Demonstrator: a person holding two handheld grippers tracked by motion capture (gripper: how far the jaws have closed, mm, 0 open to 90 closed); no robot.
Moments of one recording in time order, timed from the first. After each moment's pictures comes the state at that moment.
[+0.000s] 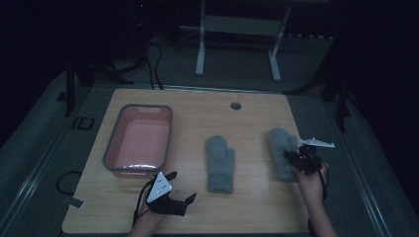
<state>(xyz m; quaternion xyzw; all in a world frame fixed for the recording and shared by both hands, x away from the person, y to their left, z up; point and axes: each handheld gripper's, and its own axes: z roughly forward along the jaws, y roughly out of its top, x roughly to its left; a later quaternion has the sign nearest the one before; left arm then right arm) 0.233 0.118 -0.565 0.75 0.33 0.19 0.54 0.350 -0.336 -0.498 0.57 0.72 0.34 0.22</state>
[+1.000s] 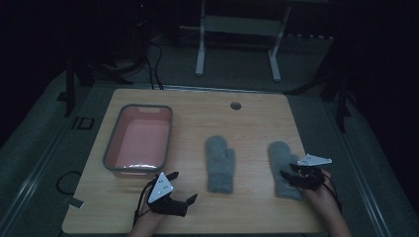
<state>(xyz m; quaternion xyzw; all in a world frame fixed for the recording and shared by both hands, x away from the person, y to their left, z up) 0.233 0.115 -0.565 0.75 0.32 0.19 0.54 0.331 -0.367 -0.547 0.40 0.83 0.34 0.19</state>
